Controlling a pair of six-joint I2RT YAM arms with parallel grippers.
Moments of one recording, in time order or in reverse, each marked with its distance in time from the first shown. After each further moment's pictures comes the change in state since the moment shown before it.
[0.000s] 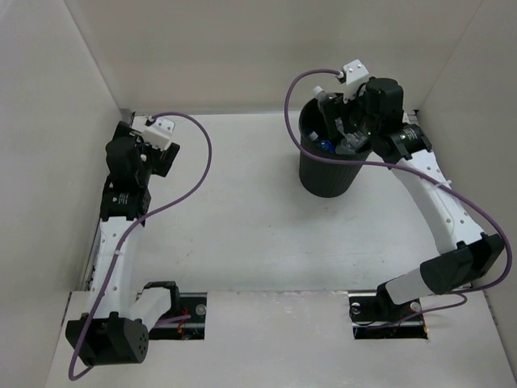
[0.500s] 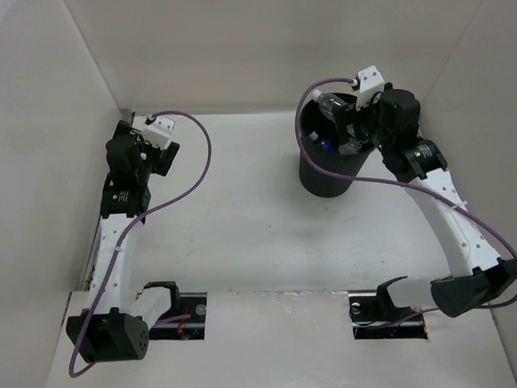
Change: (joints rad) left arm 0.004 0.021 0.011 0.002 0.009 -0.001; right arm 0.000 -0.132 -0.105 0.020 0.076 -0.024
